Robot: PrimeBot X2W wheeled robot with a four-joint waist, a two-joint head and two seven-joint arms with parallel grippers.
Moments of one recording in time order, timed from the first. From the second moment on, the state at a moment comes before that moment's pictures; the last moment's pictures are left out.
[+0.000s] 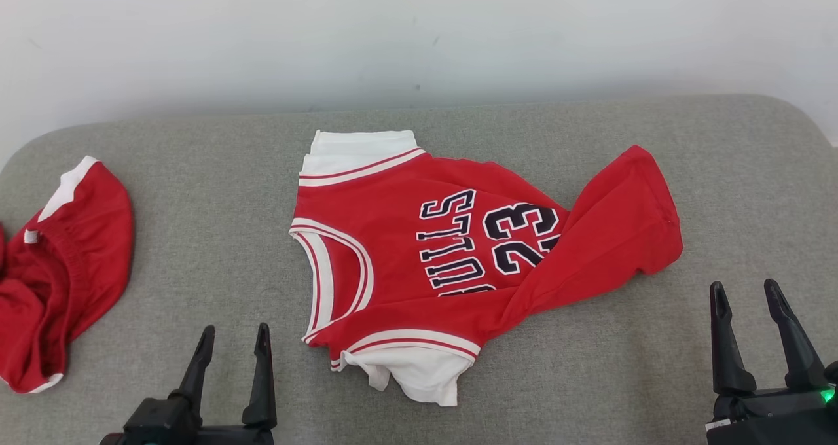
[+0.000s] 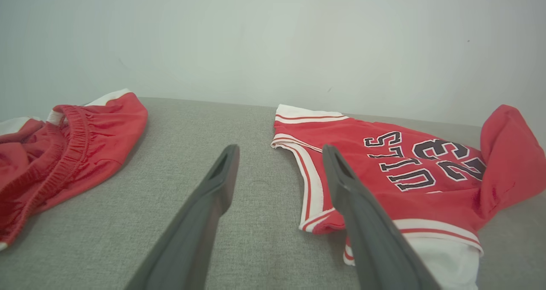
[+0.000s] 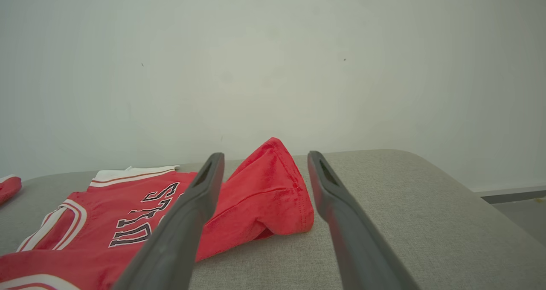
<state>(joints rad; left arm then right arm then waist) -0.03 0.05 -0.05 0.14 -0.18 -0.03 -0.26 0.03 -0.24 -0.03 0.02 0.32 0.13 -0.26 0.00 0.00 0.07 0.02</state>
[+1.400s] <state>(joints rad) -0.14 0.05 -0.30 0.40 -0.26 -0.05 -0.26 -0.01 -0.19 -0.04 0.07 0.34 0.13 -0.26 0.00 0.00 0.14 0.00</state>
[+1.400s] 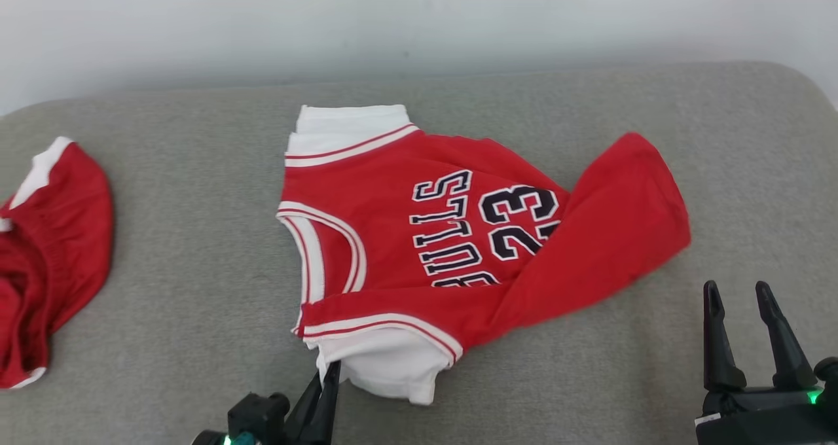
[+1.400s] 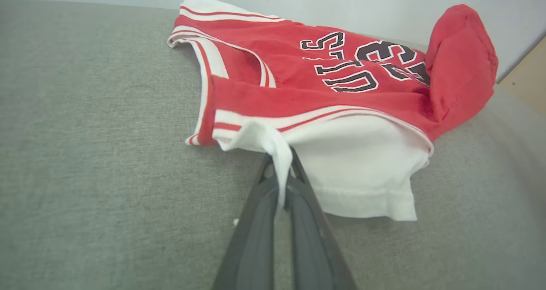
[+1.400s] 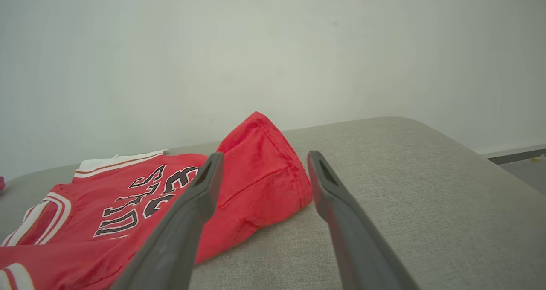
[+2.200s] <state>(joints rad) 0.08 0.13 -0.22 0.18 -0.33 0.01 -0.23 0.01 -0.20 -0.05 0.11 0.34 0.13 -0.26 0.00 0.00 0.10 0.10</state>
